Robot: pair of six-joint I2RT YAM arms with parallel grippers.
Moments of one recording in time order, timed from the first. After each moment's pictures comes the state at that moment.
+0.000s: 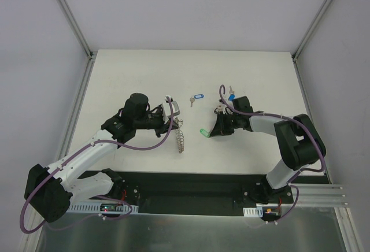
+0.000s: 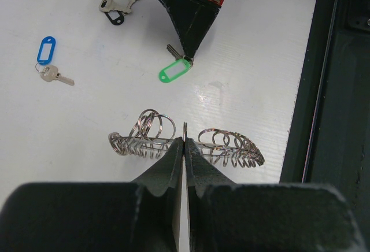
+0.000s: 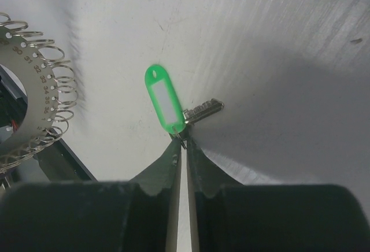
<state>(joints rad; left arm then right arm) -0.61 1.05 0.75 -0.23 0.62 0.30 0.38 1.65 0.73 -0.09 -0.61 0.33</state>
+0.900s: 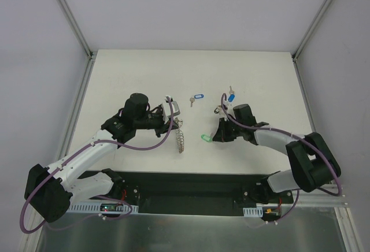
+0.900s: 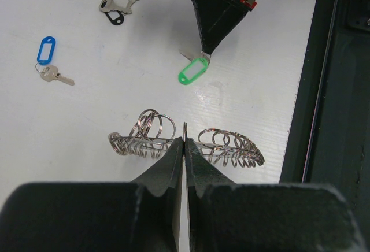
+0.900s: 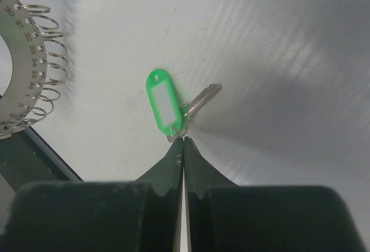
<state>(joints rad) -0.61 1.05 0.75 -0.23 0.62 0.30 0.44 1.45 0.57 -0.04 -0.49 0.33</state>
